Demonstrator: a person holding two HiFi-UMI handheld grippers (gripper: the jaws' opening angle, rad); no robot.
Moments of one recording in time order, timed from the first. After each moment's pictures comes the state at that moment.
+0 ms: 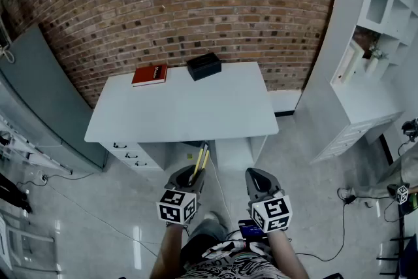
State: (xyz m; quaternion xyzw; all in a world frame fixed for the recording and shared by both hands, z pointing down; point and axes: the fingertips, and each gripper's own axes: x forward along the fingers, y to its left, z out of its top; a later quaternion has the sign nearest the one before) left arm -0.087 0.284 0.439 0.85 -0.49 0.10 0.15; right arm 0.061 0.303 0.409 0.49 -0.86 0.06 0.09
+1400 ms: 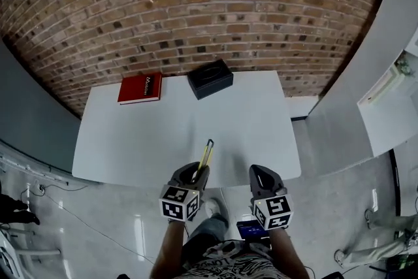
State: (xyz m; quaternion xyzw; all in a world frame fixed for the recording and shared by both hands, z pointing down) left arm -0.130 -0.017 0.487 0.85 -0.46 0.13 0.21; right arm 0.016 -0.001 0.454 0.51 -0.84 0.12 0.13
